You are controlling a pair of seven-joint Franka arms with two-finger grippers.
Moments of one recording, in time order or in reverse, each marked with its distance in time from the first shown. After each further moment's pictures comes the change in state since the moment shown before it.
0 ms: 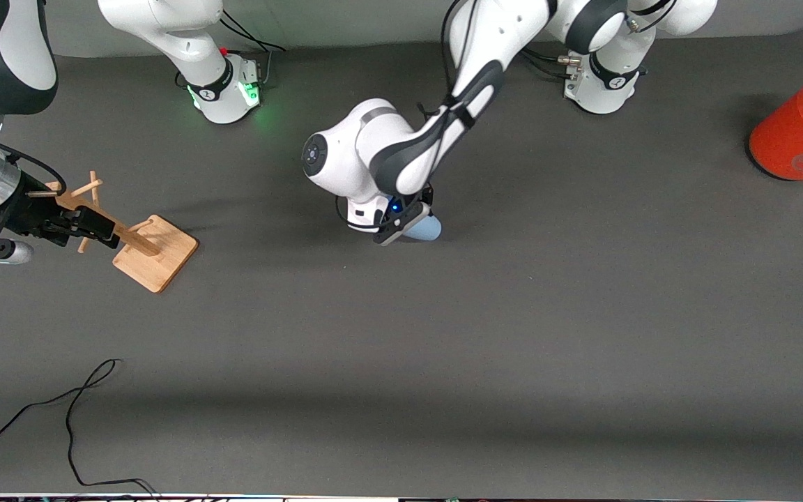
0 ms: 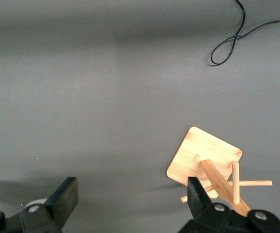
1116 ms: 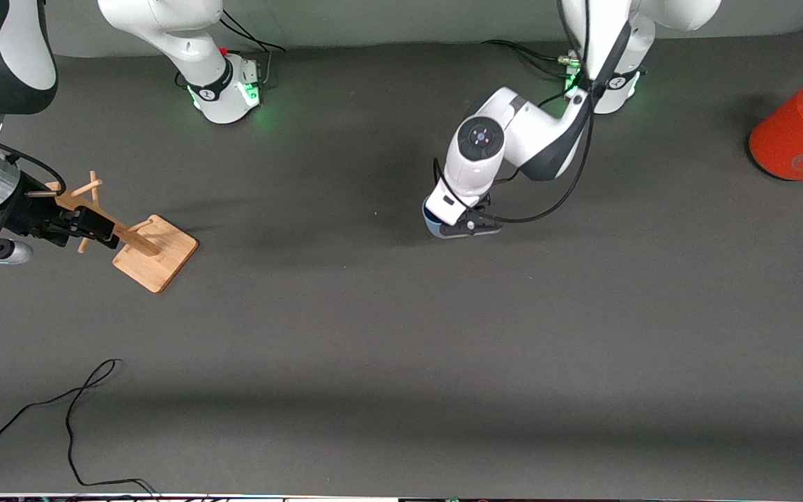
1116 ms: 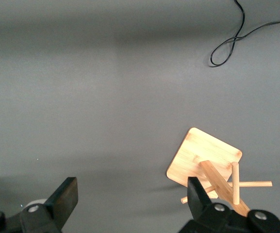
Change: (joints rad) left arm 0.177 -0.490 0.001 -0.974 -0.347 0.873 0.605; right arm -0.002 0.000 0.000 -0.001 0.000 0.004 0.000
